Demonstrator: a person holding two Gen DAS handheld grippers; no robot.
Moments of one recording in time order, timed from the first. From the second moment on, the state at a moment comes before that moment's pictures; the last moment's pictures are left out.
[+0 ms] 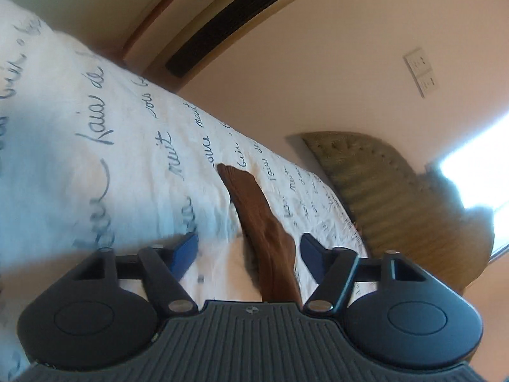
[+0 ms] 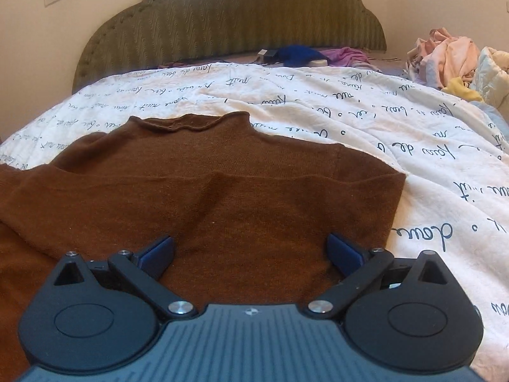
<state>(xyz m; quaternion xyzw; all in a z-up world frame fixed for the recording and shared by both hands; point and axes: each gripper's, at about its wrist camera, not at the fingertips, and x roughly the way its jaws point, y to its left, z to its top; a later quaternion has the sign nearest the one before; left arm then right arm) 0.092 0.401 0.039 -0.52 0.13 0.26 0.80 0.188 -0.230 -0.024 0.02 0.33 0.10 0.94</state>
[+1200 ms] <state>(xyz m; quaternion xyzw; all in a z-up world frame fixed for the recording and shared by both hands) 0.108 0.351 0.149 -0.22 0.10 0.32 0.91 0.188 -0.238 -0.022 0.06 0.31 0.10 0.94</state>
